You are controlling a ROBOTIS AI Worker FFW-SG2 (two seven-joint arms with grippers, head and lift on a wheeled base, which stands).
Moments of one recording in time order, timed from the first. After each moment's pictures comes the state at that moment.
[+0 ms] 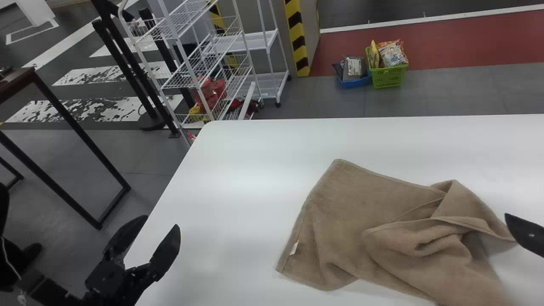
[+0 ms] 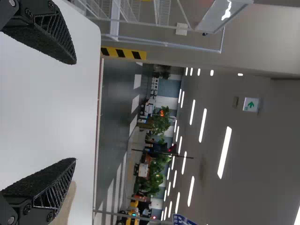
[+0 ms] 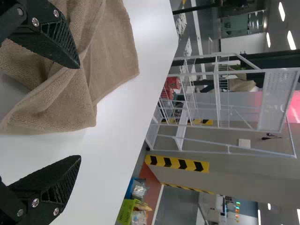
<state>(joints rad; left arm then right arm) 0.48 0.04 0.69 -1.76 0.44 -0.11 -0.90 0.18 -0.01 -0.23 -2.03 0.28 0.49 1.09</state>
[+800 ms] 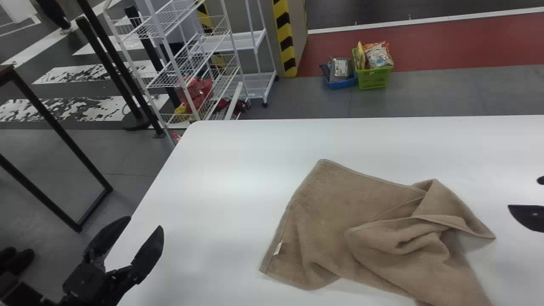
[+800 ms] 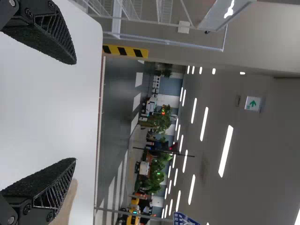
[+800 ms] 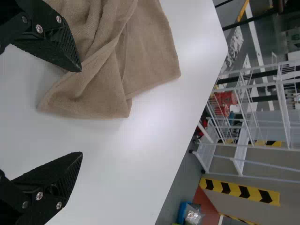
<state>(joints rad) 0.48 0.04 0.69 -1.76 0.44 -0.10 -0.91 -0.06 -0.16 -0.15 -1.96 0.56 0.80 1.36</state>
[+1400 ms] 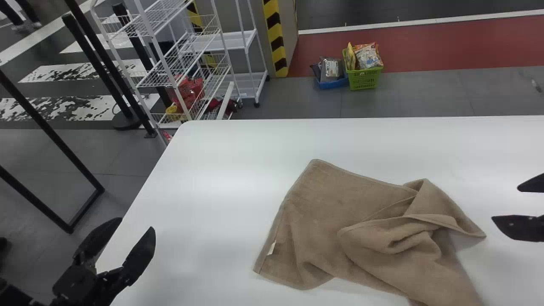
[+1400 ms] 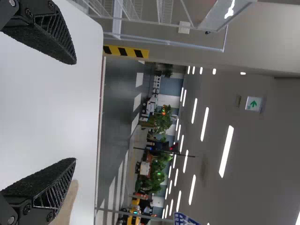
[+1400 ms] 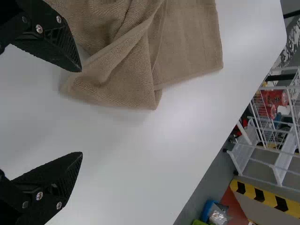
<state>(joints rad) 0.48 0.04 0.70 -1.75 0.44 -0.10 -0.91 -0.08 -0.21 -0.02 -1.92 0.70 0.80 1.36</state>
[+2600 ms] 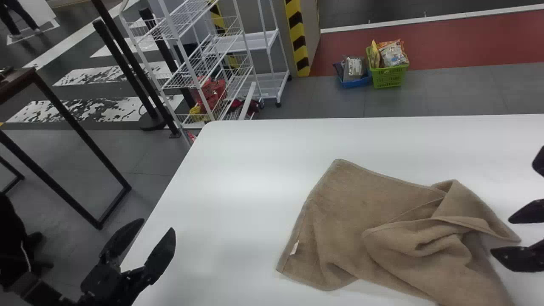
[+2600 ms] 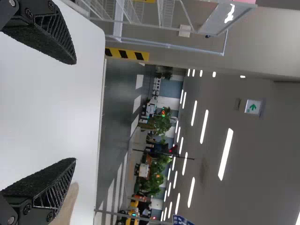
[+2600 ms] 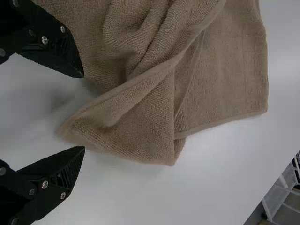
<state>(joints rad) 0.48 0.05 0.72 -1.73 0.45 -0.10 -0.93 -0.08 -0.20 0.14 -1.83 0.81 0.76 1.36</state>
